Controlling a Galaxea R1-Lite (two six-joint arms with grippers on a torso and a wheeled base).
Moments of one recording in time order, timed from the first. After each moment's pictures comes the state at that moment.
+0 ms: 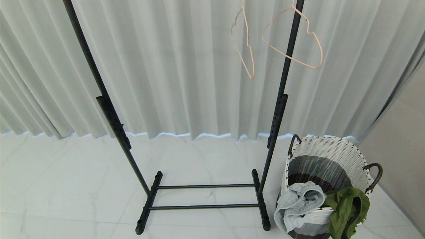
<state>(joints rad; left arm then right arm) 0.00 0.00 0.00 0.00 -0.04 0.11 0.00 0.00 0.00 0.00 -0.03 0.01</state>
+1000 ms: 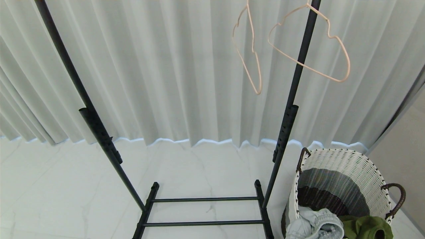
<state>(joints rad) 0.00 0.00 0.00 0.00 -0.04 0.10 0.00 0.00 0.00 0.00 -0.03 -0.02</state>
